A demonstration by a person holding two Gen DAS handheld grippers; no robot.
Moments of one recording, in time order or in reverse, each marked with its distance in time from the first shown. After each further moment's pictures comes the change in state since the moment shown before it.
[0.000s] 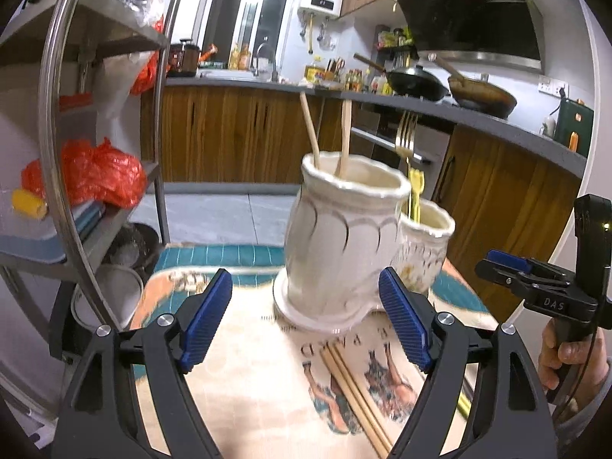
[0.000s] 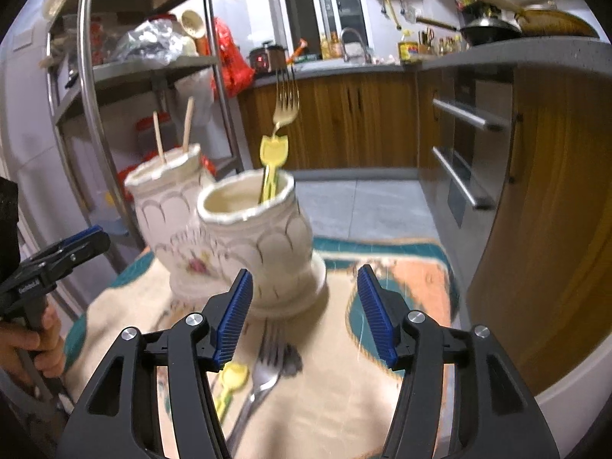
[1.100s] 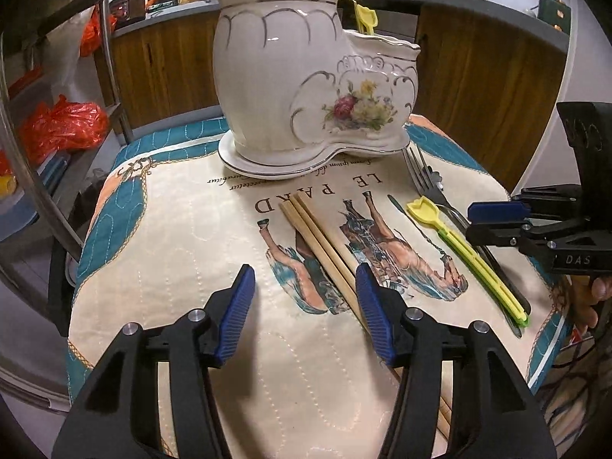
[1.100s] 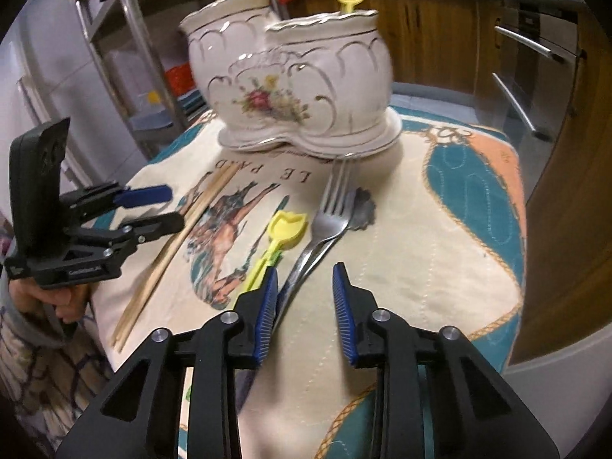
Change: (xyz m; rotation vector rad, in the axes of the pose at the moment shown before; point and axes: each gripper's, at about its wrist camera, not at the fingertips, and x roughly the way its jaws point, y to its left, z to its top) left arm 0.023 -0.031 -0.073 0.178 0.333 -0.037; right arm 0.012 0.029 -0.062 -0.093 0.346 0.182
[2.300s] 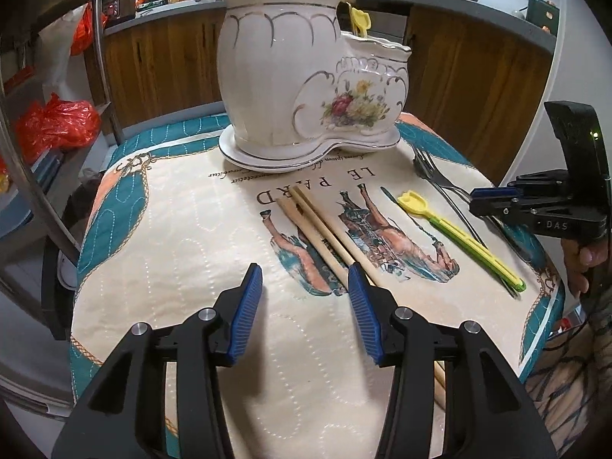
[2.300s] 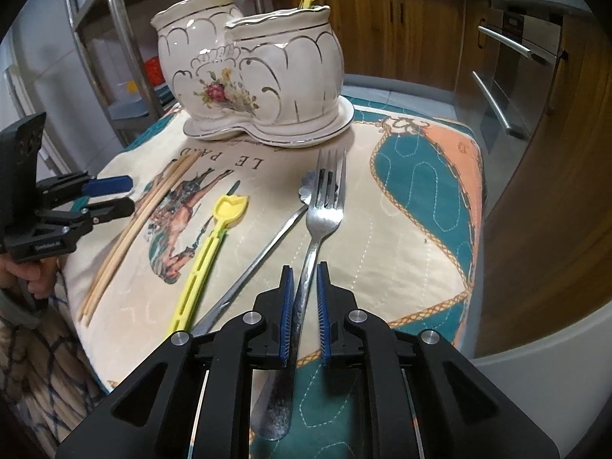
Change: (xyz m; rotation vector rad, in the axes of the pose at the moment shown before) left arm -0.007 0.012 -0.005 0.008 0.008 -0.058; right arm -0.009 -0.025 -0.004 -0.011 0.021 -0.100
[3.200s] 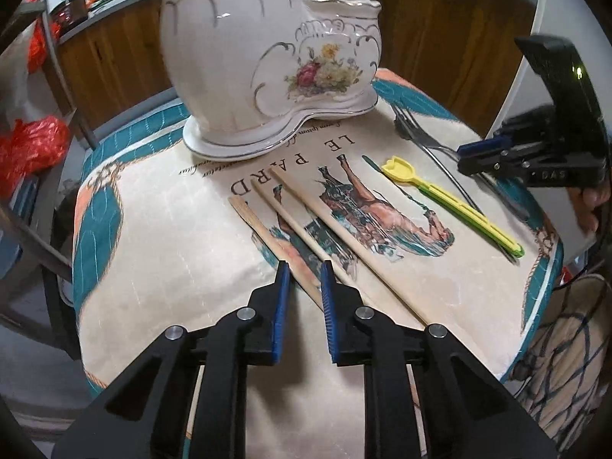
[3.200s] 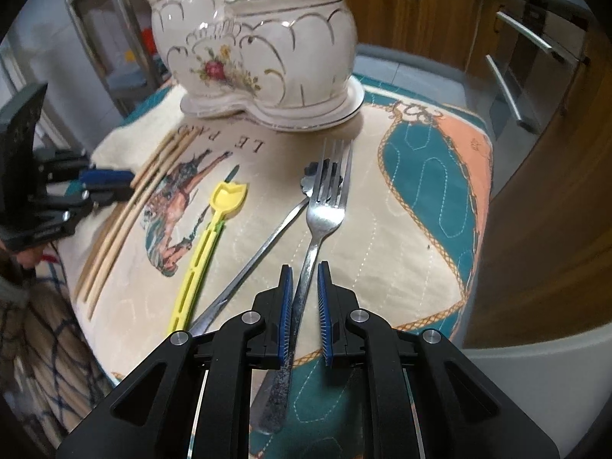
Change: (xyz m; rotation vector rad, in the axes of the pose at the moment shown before) left arm 0.014 -0.004 0.020 0.158 0.177 -0.046; right arm 0.009 0.000 0.021 -0.050 0.180 0.000
